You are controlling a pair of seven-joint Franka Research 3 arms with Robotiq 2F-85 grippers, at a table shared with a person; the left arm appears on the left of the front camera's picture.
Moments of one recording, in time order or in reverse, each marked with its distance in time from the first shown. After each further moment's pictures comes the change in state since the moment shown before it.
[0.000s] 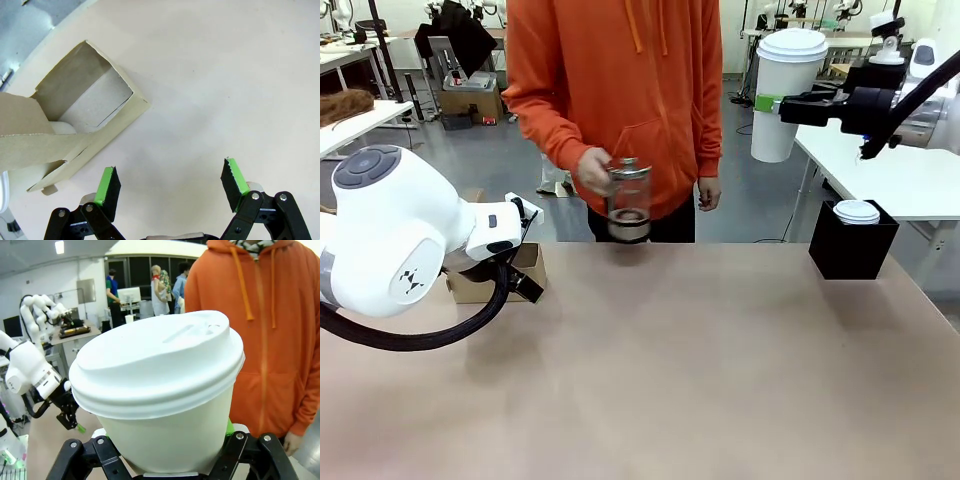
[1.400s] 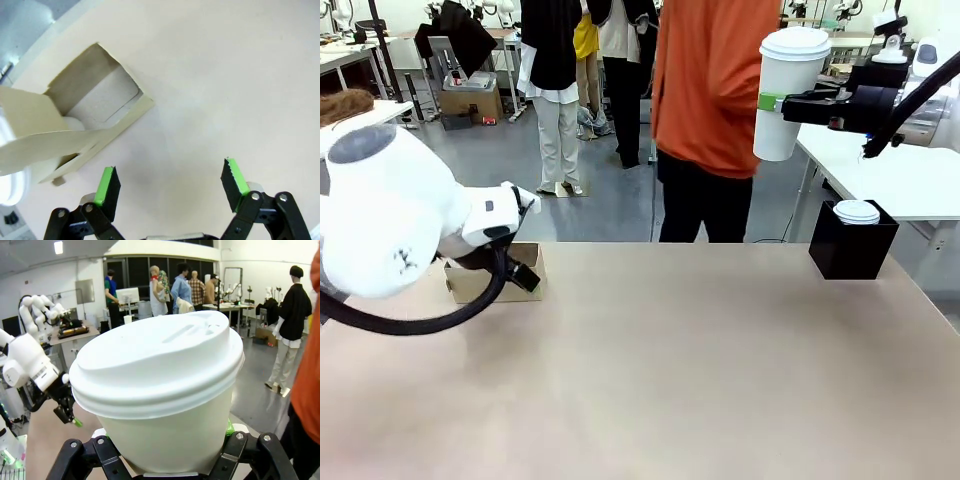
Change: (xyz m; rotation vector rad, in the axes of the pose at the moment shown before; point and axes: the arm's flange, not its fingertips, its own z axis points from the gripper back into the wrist) left arm 0.016 0.008 0.024 -0.004 0.029 0.032; right arm 0.002 -0.002 0.003 -0.007 -0.001 0.004
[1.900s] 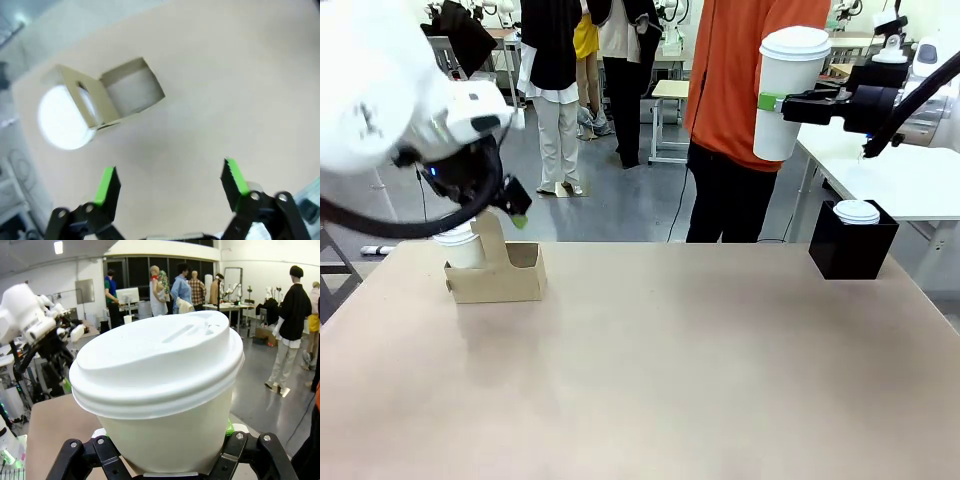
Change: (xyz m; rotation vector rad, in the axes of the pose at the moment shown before) left arm 0.078 0.020 0.120 0.023 0.104 0.231; right arm 0.000 0.000 0.000 0.000 0.000 0.000
